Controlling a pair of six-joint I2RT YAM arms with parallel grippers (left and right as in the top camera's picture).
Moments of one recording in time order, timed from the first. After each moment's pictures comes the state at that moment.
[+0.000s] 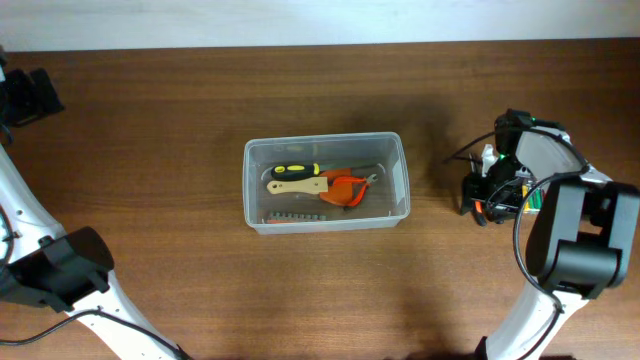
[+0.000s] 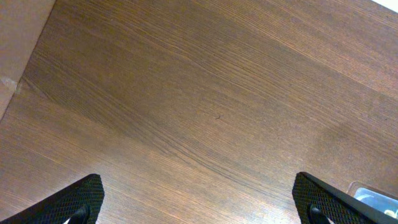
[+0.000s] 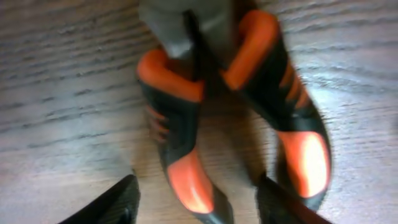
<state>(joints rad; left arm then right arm) 0.51 2.21 2.70 -1.62 0.05 0.05 -0.20 2.06 1.37 -1.06 -0.04 0.01</state>
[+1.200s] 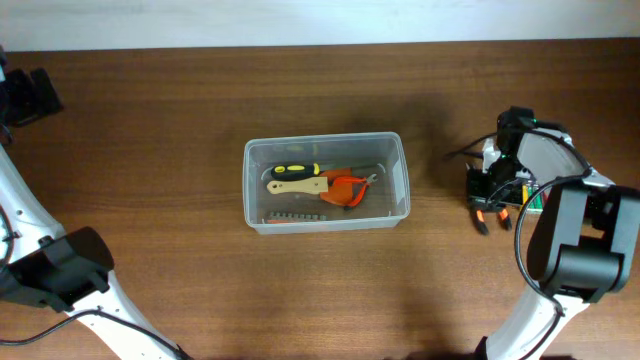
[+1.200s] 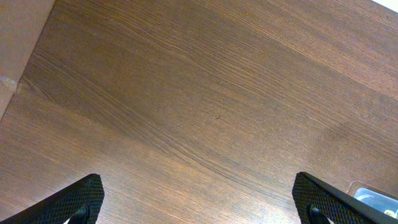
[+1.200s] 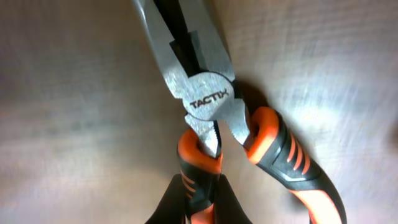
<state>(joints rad) 0.51 2.21 2.70 -1.62 0.05 0.05 -0.20 2.04 1.38 -1.07 -0.07 0.01</state>
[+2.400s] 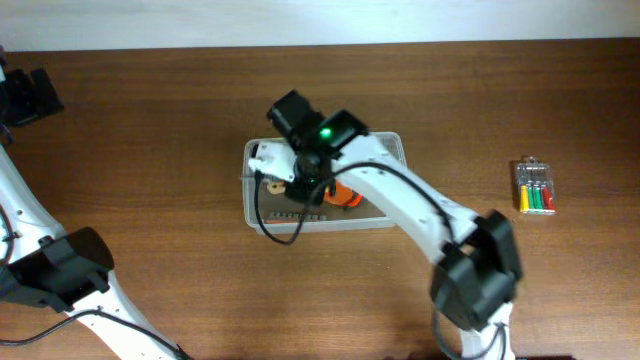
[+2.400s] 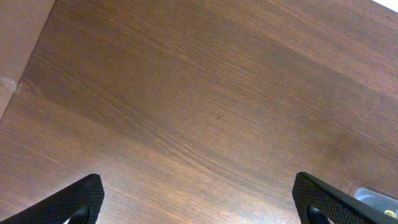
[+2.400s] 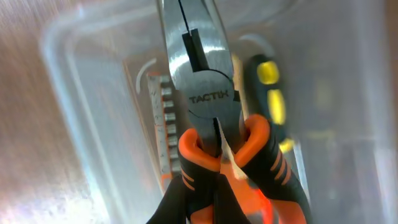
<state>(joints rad) 0.51 2.21 2.70 -1.62 0.05 0.05 0.69 2.07 1.85 -1.09 -0.13 -0.65</state>
